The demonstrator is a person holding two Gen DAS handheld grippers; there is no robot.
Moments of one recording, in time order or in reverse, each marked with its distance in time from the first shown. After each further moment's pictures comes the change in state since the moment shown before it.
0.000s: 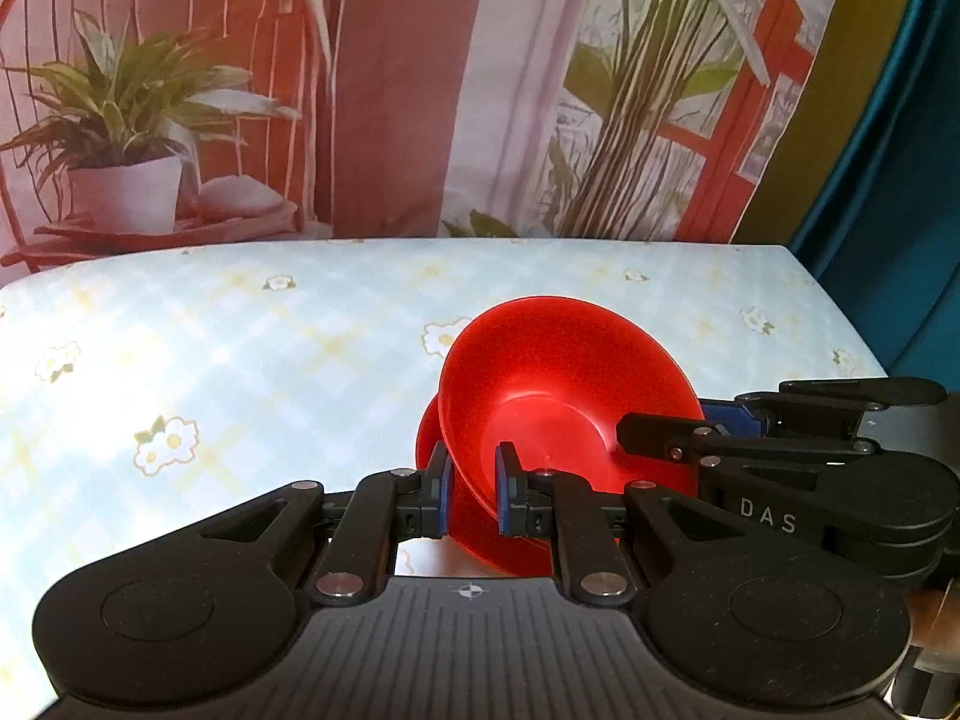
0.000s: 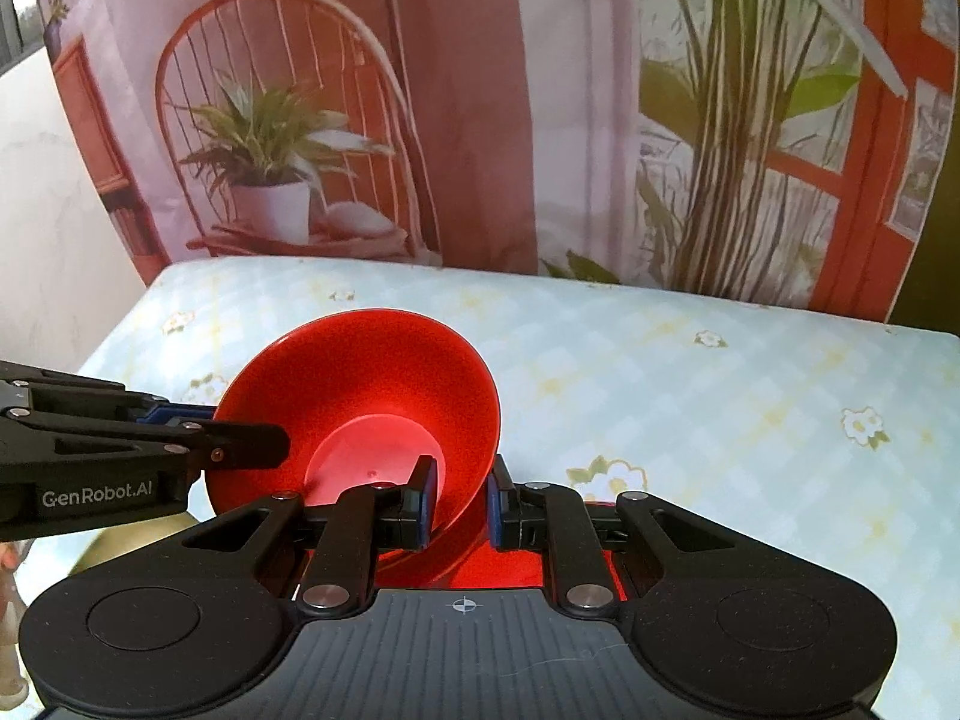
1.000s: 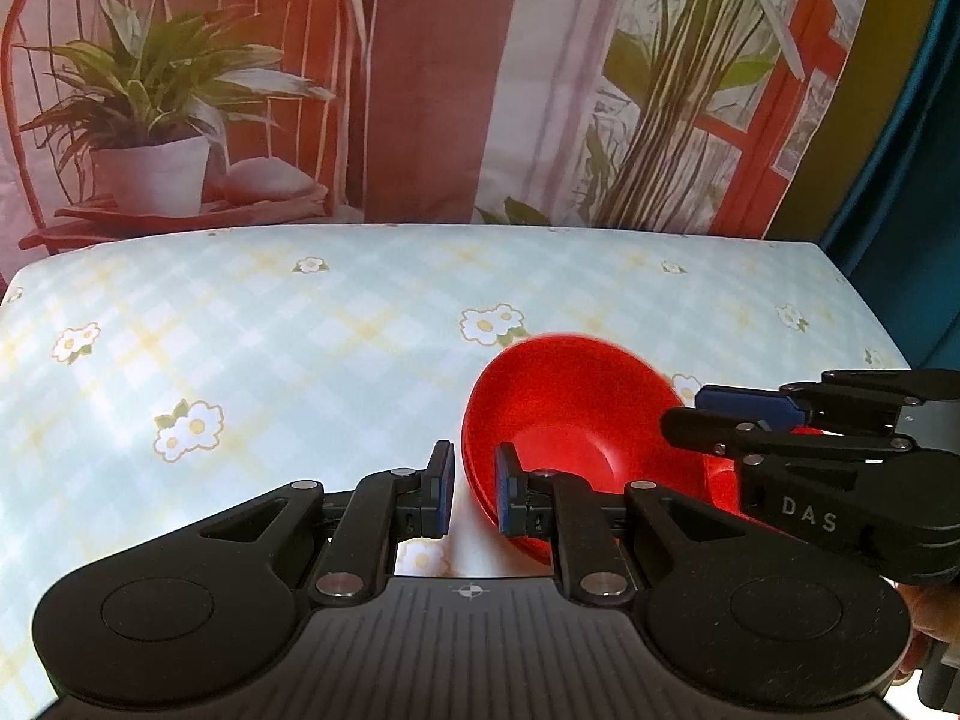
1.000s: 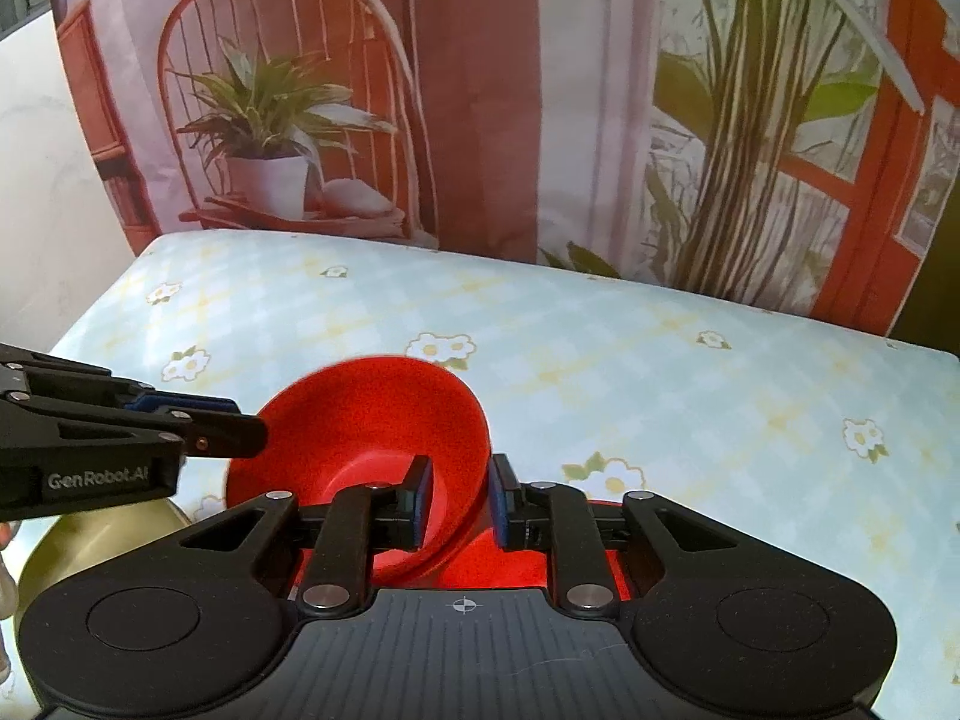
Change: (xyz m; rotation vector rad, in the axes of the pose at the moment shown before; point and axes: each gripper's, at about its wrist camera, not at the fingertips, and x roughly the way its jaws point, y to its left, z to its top) left arm 0.005 0.006 -0.003 -0.024 0.012 0.053; right arm 0.008 0.003 -0.002 -0.053 0.007 -0.032
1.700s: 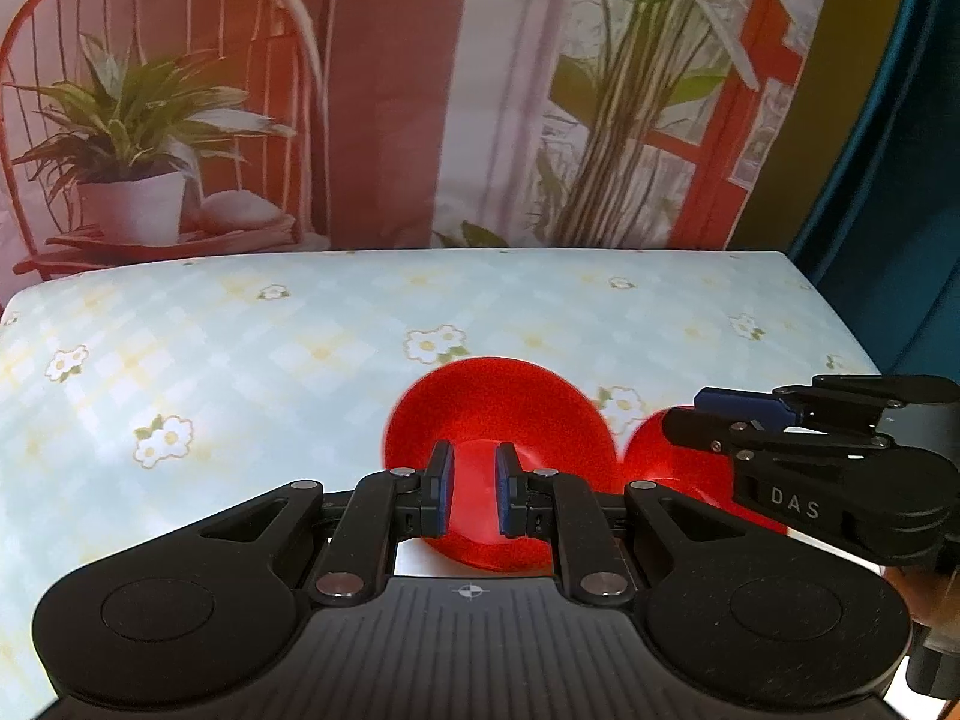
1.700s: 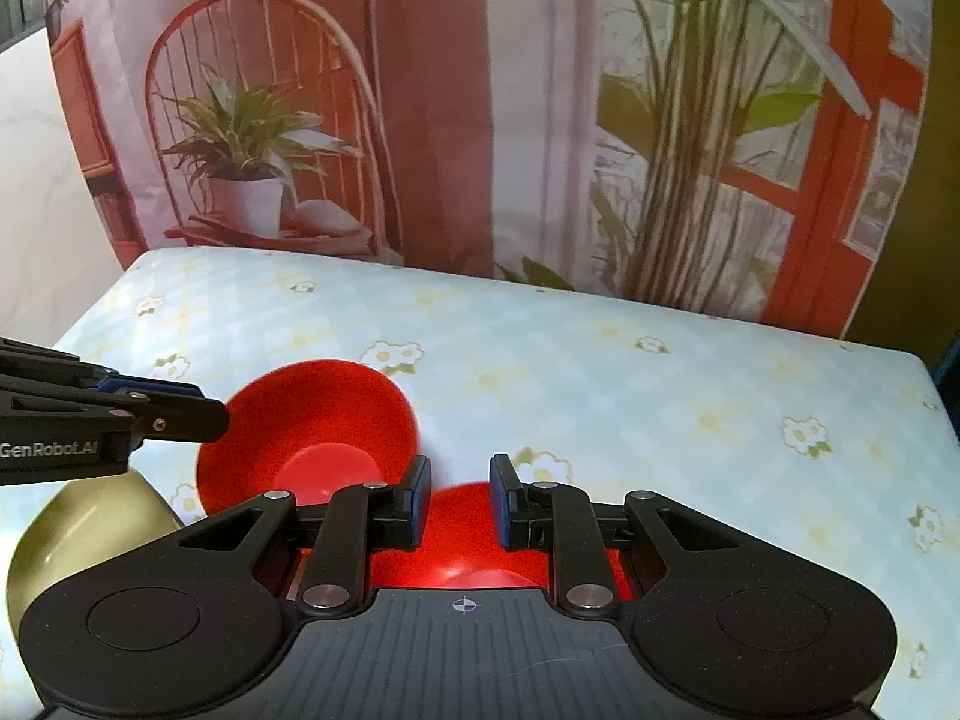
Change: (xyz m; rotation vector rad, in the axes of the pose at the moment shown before) left arm -0.023 -0.035 -0.001 0.023 -0.036 -0.019; right arm -0.031 -0.031 -0.012 0.006 -0.038 -0.029
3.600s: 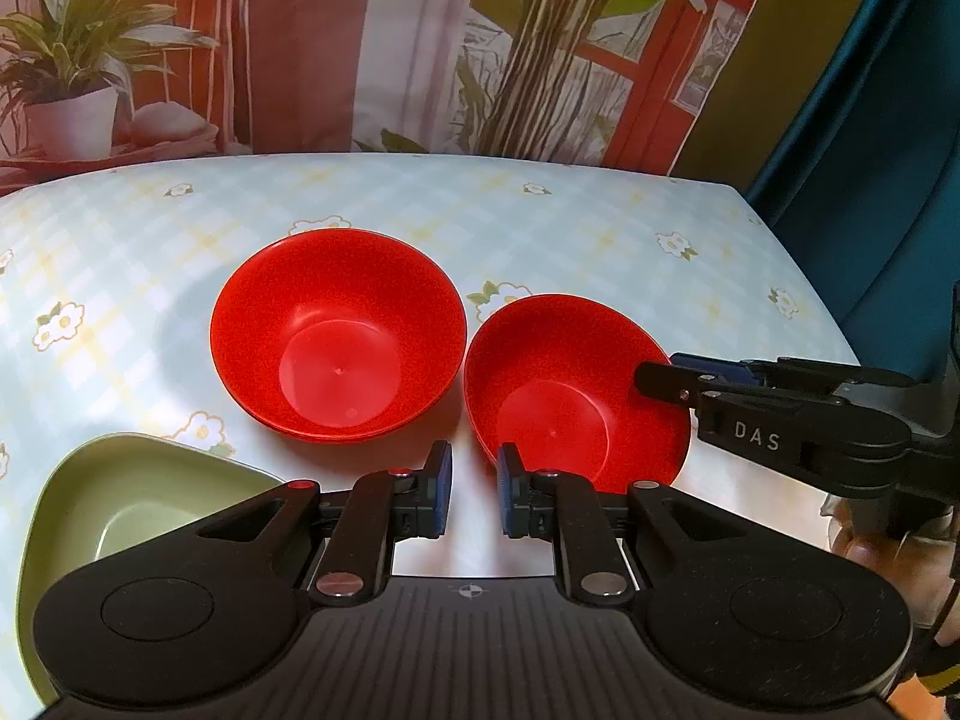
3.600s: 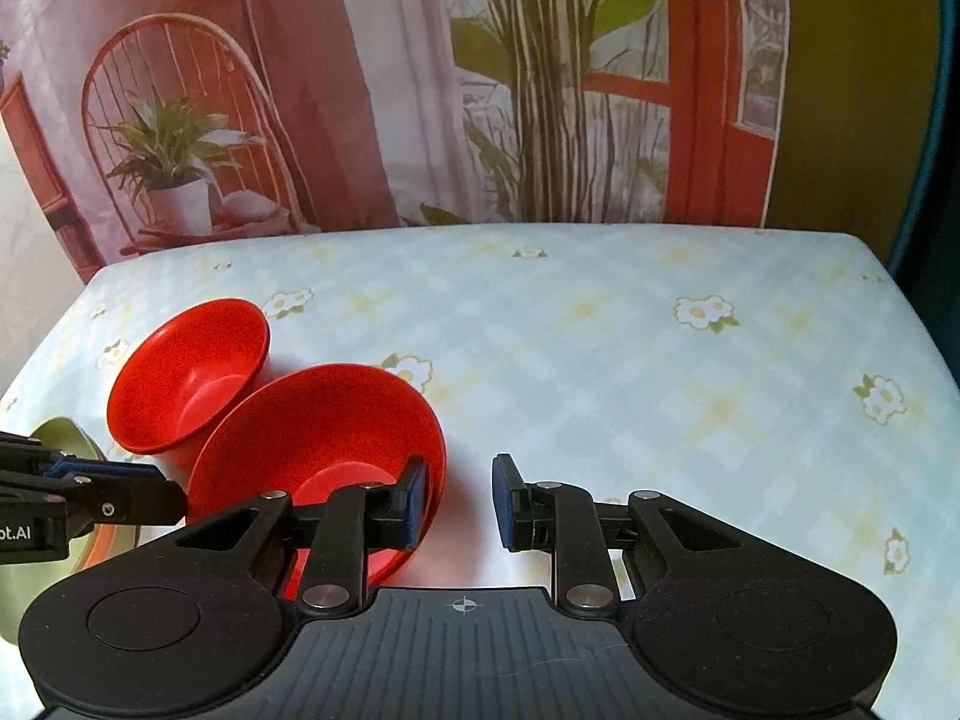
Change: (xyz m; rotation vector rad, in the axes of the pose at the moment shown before) left arm 0.015 -0.051 -0.030 -0.040 0.123 -0.073; right arm -0.010 -0.073 -0.052 0.139 0.026 -0.001
